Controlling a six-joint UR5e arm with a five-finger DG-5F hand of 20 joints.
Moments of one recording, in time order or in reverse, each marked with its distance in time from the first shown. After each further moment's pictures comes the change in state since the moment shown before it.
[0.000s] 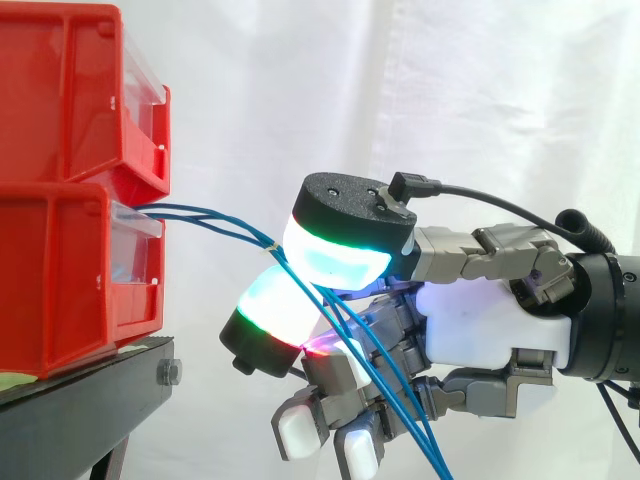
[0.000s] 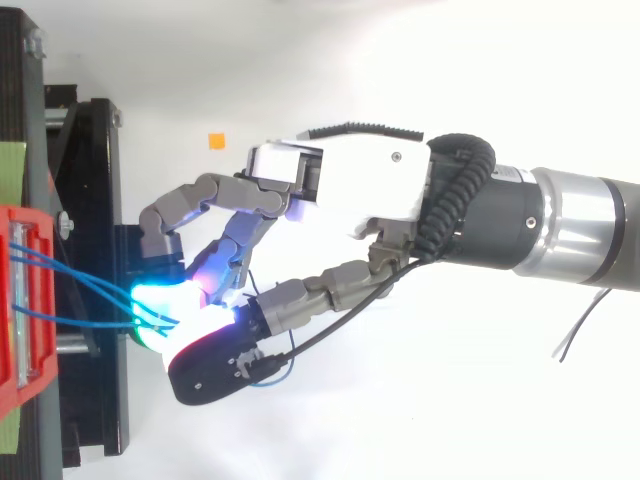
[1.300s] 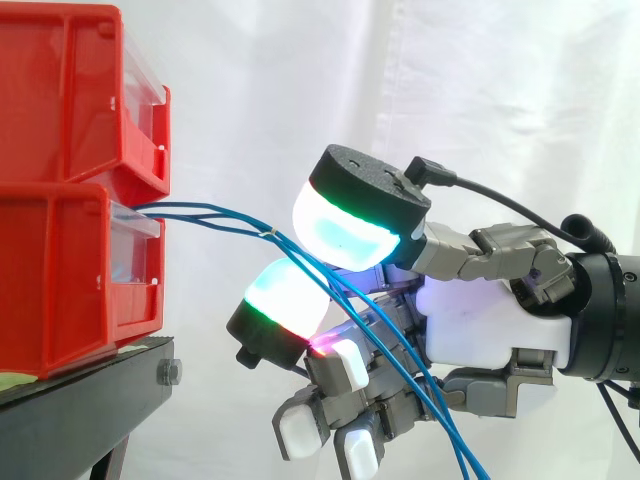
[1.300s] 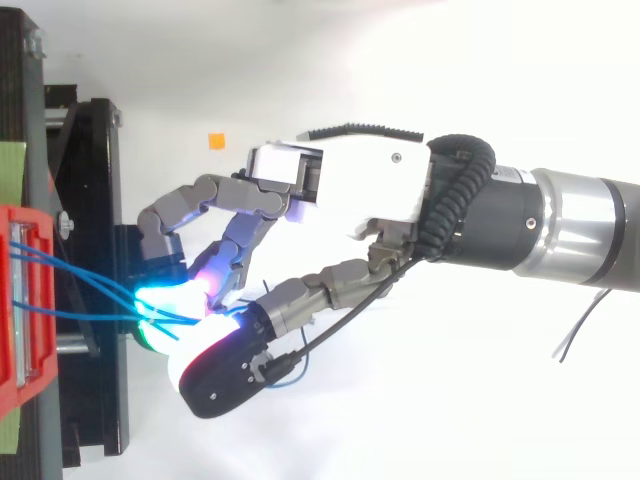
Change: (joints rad) arm 0.000 0.000 0.000 0.000 0.000 0.000
